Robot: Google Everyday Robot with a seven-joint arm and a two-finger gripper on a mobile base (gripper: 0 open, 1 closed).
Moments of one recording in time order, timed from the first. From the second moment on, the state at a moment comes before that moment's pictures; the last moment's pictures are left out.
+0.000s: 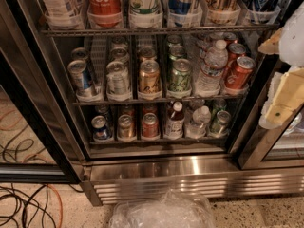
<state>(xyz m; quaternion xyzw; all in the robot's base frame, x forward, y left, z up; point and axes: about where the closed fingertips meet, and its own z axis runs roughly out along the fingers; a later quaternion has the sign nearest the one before) 0.438 -0.217 0.976 -0.60 0.78 -0.03 0.16</state>
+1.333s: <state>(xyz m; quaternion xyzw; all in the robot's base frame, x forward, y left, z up) 0.435 -0.194 0.959 -0.52 0.79 0.07 0.31</state>
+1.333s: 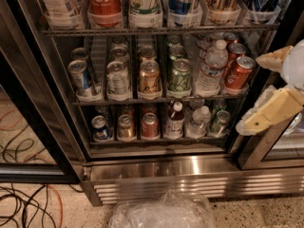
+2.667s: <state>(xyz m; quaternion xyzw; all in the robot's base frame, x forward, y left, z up) 0.452 -0.160 0.932 -0.39 0.80 0.13 0.43</state>
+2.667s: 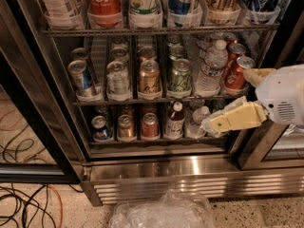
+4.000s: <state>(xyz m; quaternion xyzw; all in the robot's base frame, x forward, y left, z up) 0.477 -0.120 0.904 -0.17 0.80 0.14 0.56</state>
